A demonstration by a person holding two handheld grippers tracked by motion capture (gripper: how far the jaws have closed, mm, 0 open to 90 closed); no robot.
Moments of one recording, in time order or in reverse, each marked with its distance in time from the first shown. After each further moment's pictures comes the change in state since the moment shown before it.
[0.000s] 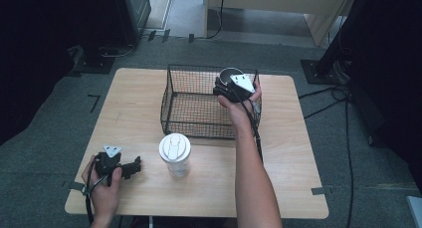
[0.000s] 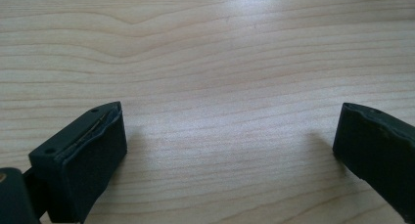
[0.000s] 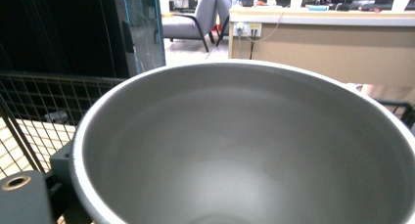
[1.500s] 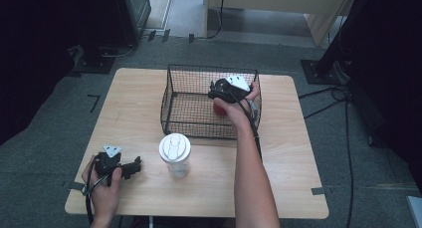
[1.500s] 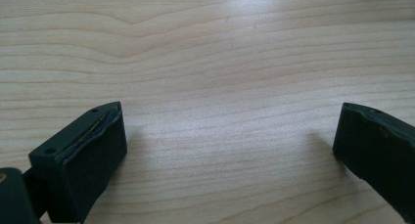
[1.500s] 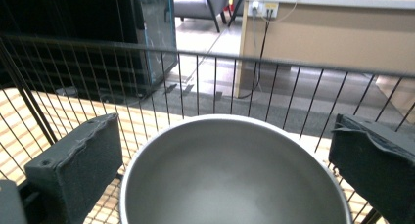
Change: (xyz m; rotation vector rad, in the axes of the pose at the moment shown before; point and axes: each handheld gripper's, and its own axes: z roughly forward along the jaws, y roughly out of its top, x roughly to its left) left arm 0.000 0.000 0.000 0.000 0.000 -0.001; right arm 0.008 -0.004 0.005 0.068 0.040 -0.035
